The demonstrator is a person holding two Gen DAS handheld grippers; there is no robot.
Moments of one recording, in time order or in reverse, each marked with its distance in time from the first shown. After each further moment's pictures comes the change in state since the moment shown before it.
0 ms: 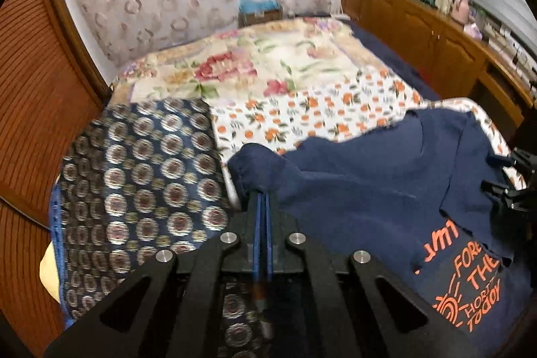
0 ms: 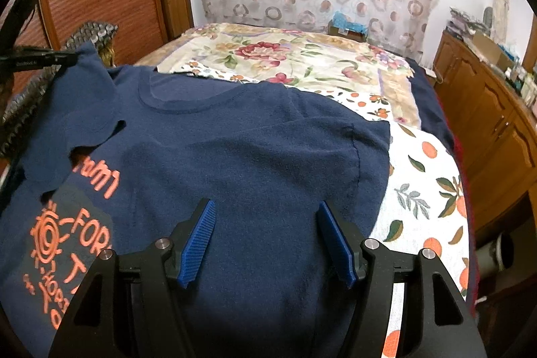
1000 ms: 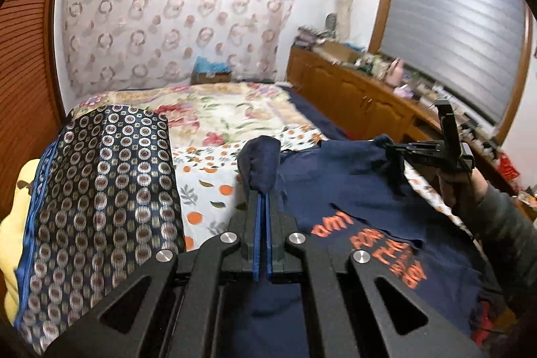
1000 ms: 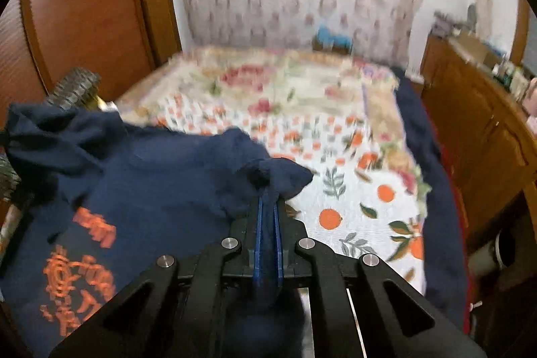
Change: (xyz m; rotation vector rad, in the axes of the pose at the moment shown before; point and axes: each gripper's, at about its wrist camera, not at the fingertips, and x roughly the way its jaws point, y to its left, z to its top) left arm -0.107 -0.002 -0.096 -0.063 -0.312 -0.309; right arm -0.038 -0.023 0.032 0.059 -0.108 -0.033
